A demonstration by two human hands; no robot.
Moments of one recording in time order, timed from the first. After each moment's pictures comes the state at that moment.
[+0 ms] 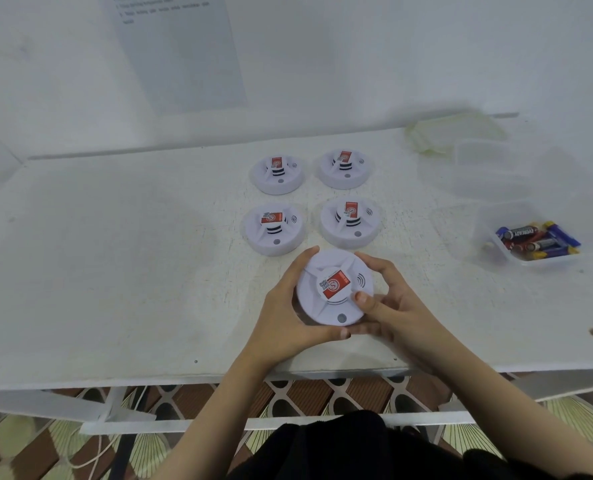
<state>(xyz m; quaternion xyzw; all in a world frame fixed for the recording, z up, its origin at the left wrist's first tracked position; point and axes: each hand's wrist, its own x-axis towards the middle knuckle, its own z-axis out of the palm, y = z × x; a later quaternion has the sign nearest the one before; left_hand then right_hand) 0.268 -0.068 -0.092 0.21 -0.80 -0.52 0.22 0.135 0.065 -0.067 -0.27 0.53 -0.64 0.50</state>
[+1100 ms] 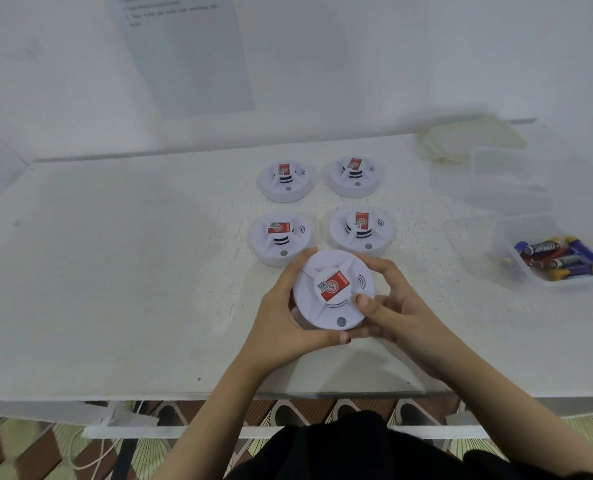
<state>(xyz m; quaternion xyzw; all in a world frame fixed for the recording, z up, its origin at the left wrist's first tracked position) 0.269 -0.080 -0.072 0.23 -0.77 -0.55 0.22 0.127 0.047 -0.057 -0.32 0.54 -0.61 0.48</state>
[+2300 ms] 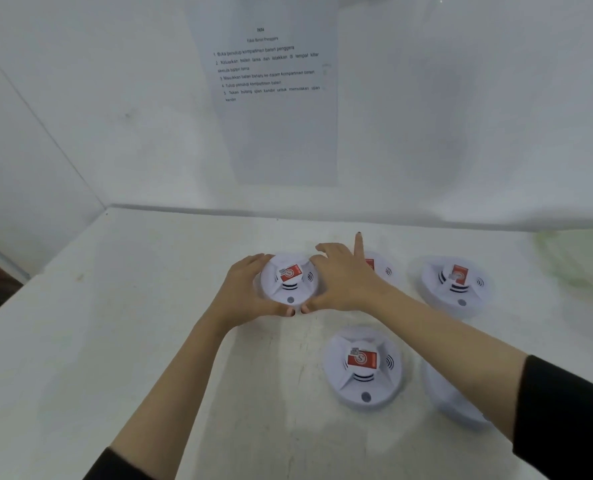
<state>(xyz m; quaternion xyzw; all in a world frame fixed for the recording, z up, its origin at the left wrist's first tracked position) 0.261 -0.346 -0.051 0.35 -0.85 -0.35 0.20 0.078 -0.264 -0.037 -0.68 0.72 -0.04 0.09</state>
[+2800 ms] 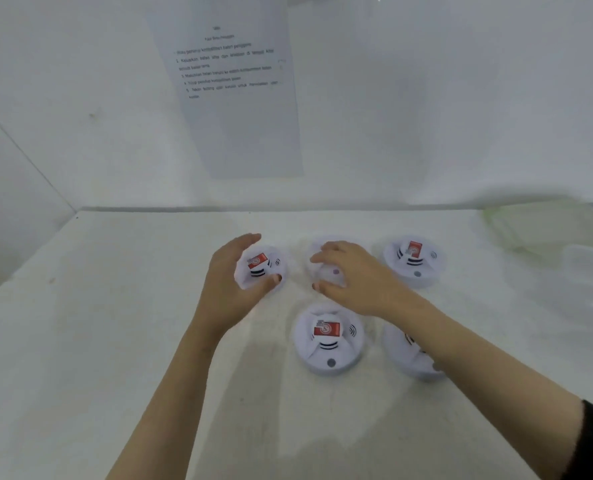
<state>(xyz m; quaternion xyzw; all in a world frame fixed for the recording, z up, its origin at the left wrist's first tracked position) 0.254 -0.278 -0.024 0.38 -0.79 -0.36 0.32 0.061 -0.179 -0.024 -0.64 0.70 -0.27 0.15</state>
